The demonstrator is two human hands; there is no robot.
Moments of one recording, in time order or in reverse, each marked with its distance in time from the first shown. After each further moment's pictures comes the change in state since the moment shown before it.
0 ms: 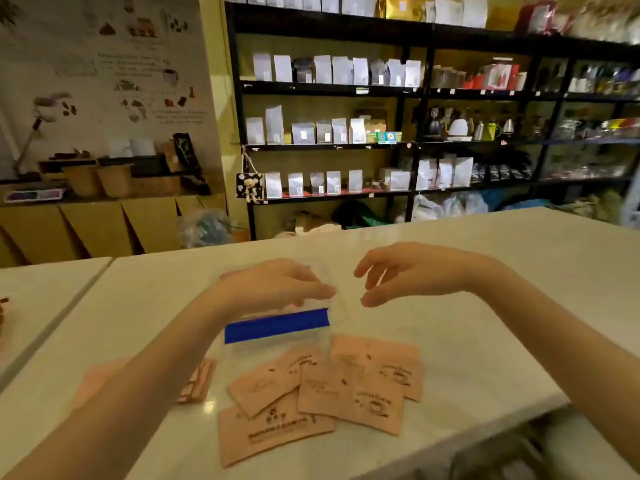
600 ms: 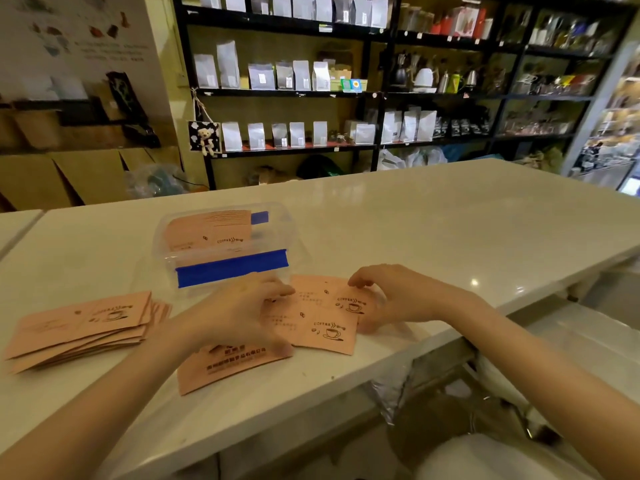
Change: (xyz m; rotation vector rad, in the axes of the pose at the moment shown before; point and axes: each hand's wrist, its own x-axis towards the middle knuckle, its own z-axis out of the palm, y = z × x) left_hand -0.017 -0.033 0.083 0.321 -0.069 0.148; right_hand -0.035 0.060 0.090 -0.070 0.004 0.081
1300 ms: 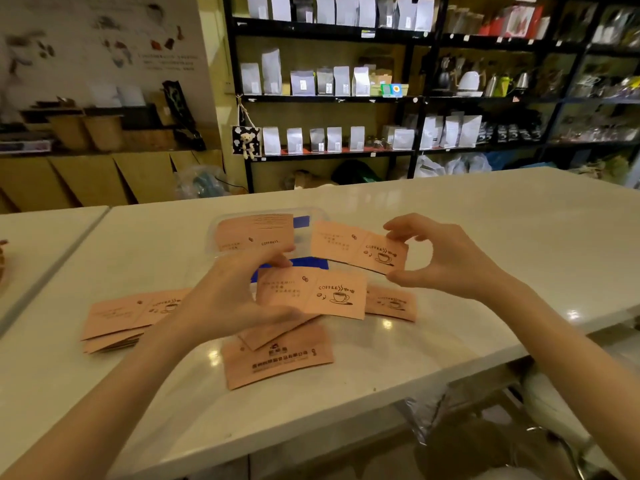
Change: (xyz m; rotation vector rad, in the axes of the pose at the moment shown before) left_hand -0.038 -0.025 -0.026 -0.212 0.476 0.056; right_hand 0.013 -0.008 -0.030 0.208 0.455 -0.197
